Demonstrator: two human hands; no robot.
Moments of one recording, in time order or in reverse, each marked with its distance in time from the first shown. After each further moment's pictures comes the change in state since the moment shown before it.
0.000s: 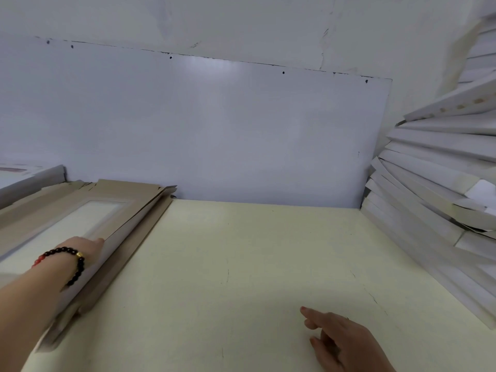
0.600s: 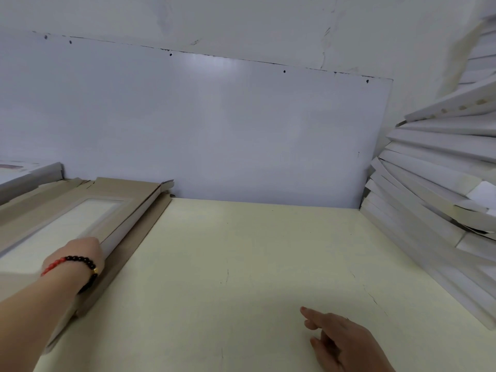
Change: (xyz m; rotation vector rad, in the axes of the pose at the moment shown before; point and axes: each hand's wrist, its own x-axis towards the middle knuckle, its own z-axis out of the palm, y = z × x) left_hand -0.016 -0.004 0.006 0.469 0.091 0.204; right_hand -0.001 0.004 0.001 -0.010 -0.008 0.015
